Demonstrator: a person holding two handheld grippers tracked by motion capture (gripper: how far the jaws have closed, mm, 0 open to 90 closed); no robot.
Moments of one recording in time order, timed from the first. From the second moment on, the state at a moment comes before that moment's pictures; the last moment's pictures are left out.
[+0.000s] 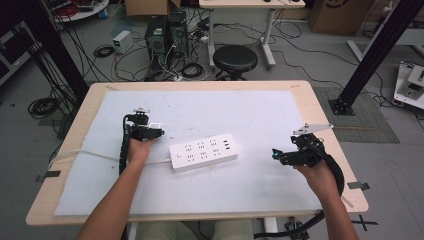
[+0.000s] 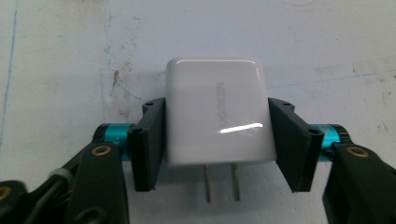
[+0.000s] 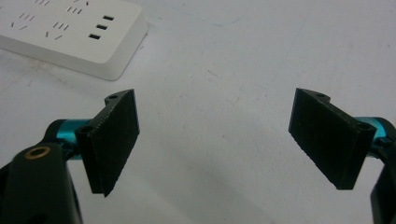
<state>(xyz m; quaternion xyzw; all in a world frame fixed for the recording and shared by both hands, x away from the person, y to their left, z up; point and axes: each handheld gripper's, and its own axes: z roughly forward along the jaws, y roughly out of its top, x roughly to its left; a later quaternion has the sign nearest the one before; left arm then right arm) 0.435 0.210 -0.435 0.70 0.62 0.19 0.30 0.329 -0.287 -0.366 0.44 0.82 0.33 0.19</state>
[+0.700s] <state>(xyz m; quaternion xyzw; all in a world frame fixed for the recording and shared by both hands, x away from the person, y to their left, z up) 0.409 0.231 -0.423 0.71 0.57 0.19 0.37 0.327 -0.285 -0.366 0.44 0.81 0.33 0.19</state>
